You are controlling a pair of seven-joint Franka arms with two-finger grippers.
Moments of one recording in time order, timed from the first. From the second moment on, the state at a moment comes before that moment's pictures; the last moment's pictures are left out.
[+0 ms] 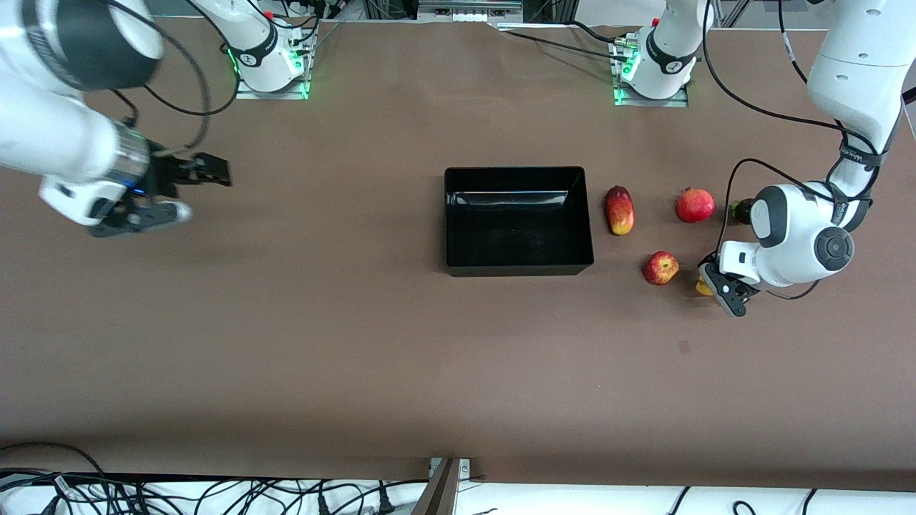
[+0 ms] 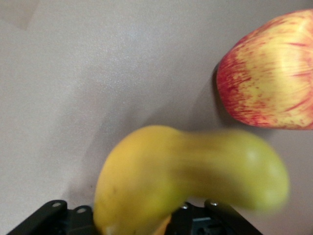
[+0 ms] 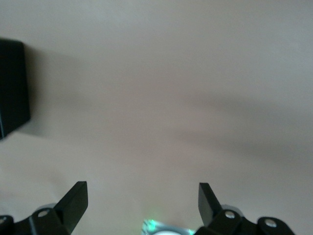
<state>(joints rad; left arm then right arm) 0.29 0.60 -0.16 -1.95 0.04 2.45 1.13 0.20 0.20 0.03 -1.59 0.09 1.58 0.02</state>
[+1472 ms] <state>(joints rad) 0.15 0.04 -0.18 -1.85 -0.02 1.81 0.62 0.73 0.64 0.03 -1.60 0.13 2.17 0.69</state>
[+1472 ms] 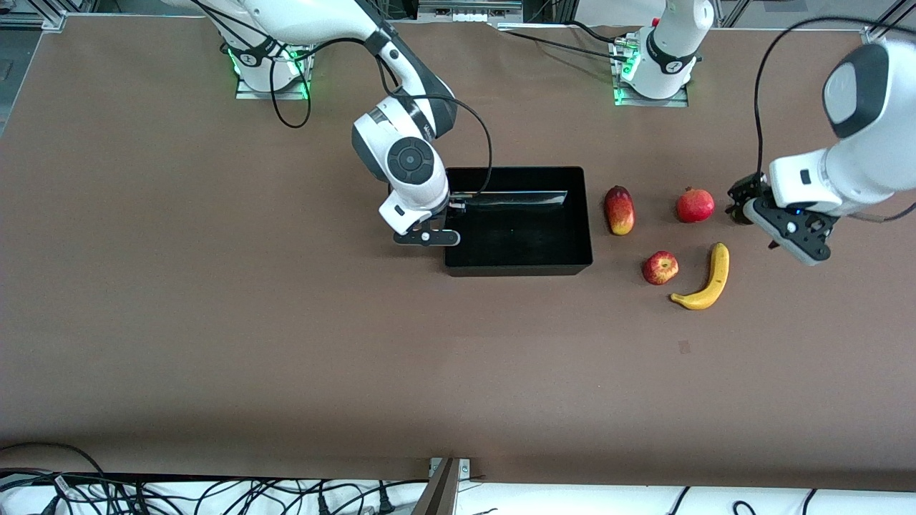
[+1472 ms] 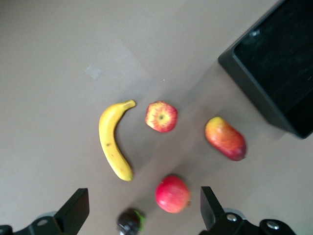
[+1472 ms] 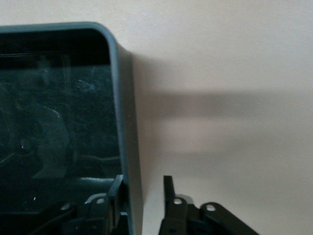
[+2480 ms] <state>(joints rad) 0.04 0.03 -0.08 -1.59 -0.02 1.49 0.06 0.45 0.40 -0.05 -1.67 0.16 1.92 0.34</state>
